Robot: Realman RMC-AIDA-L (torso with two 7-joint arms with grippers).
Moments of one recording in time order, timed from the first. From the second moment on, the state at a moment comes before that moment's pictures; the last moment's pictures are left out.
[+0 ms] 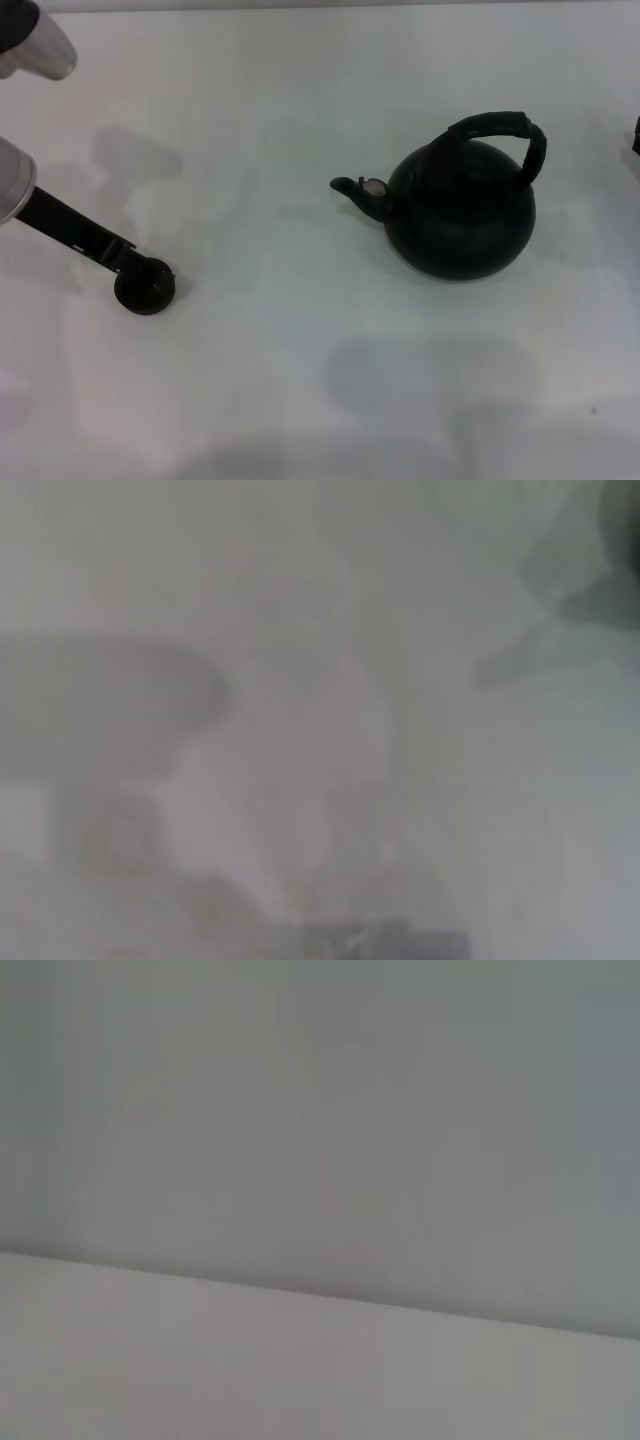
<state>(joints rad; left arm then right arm) -0.55 -2.07 1.17 1.20 -0.54 -1.66 0.63 0.42 2.01 0.35 0.02 1.27 0.92 -2.91</state>
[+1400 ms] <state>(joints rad) -0.60 -2.07 1.29 1.11 -0.50 -1.60 0.57 0.42 2.01 0.35 0.02 1.27 0.93 -2.91</state>
